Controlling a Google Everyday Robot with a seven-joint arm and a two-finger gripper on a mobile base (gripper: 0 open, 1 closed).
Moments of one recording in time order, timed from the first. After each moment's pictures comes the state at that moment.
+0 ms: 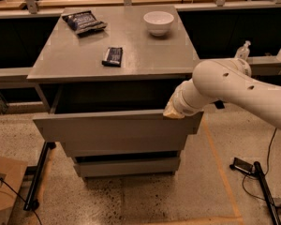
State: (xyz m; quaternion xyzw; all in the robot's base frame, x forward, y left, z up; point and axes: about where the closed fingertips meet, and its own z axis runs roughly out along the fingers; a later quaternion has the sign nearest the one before) arm 0.606 -0.106 0.729 -0.63 0.73 -0.01 0.27
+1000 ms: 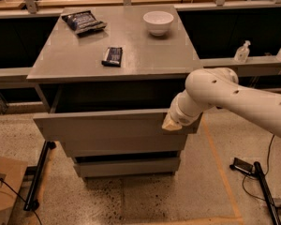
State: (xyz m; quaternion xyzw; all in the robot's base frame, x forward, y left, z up) arm 0.597 -0.106 0.674 -0.63 0.74 0.02 0.22
